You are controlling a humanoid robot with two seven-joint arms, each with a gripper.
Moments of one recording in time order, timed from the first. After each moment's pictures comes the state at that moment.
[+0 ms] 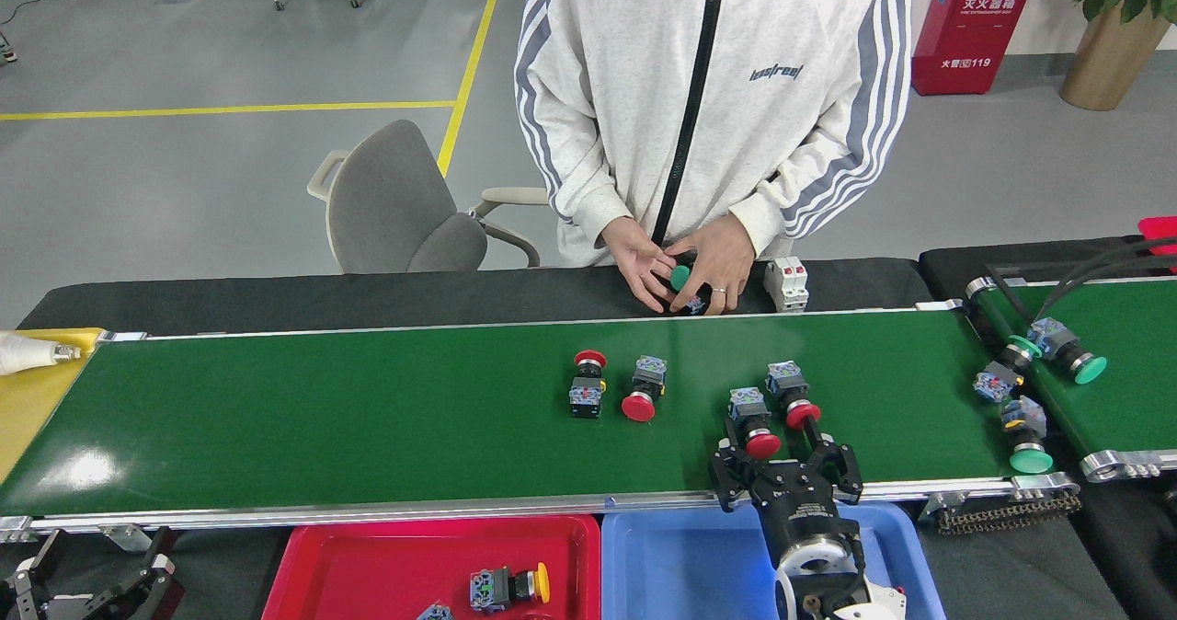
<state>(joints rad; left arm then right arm) 0.30 0.26 0.45 -1.65 -1.29 -0.37 0.02 -0.23 0.05 0.28 -1.20 1.38 0.21 -0.04</state>
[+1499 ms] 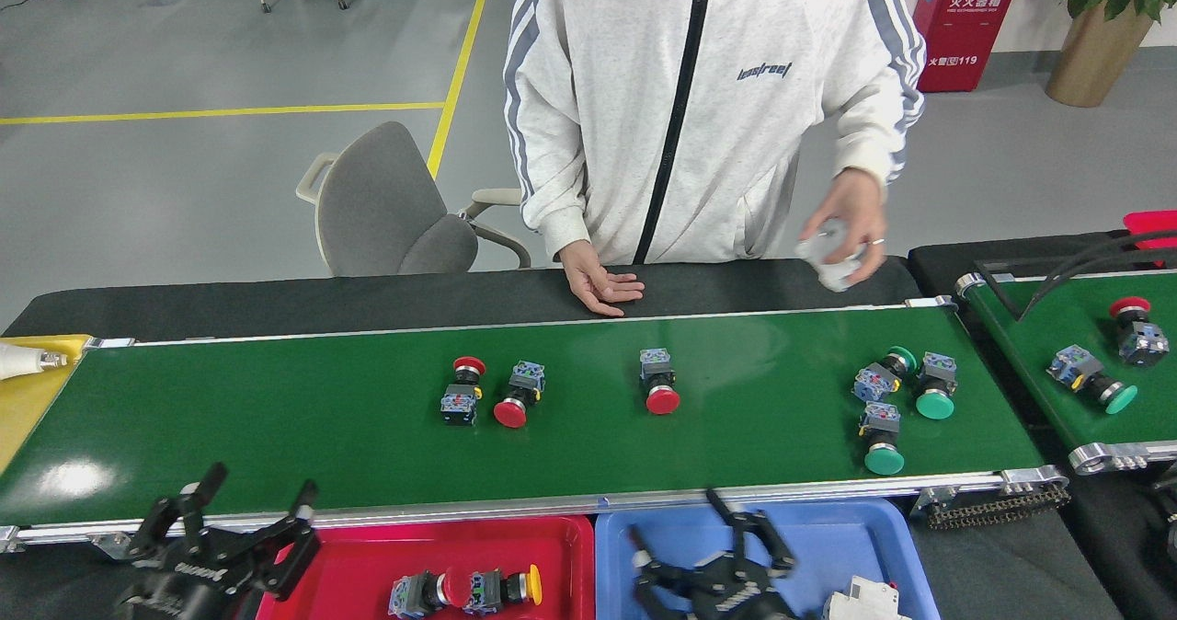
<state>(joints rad) 0.10 0.23 0.01 -1.67 -1.41 -0.24 -0.06 0.20 -0.01 0.18 -1.60 1.37 -0.02 -0.15</state>
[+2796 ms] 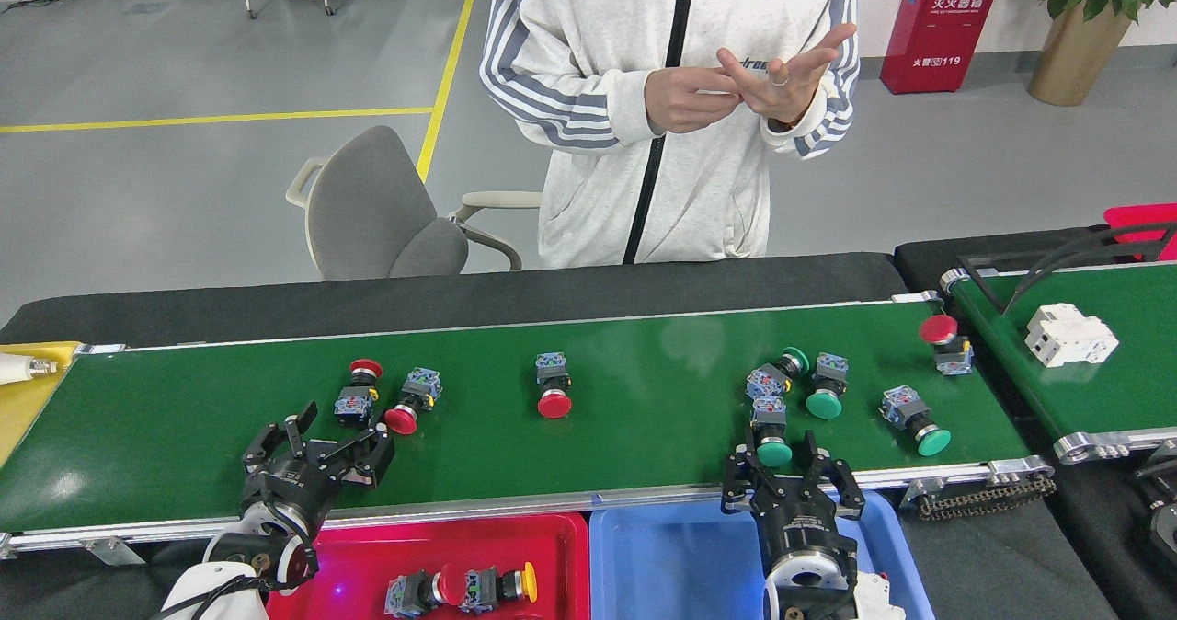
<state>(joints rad) -0.29 0.21 -0.11 -1.12 -1.40 -0.11 -0.08 -0.14 0.05 0.31 -1.34 1.40 0.38 0.07</state>
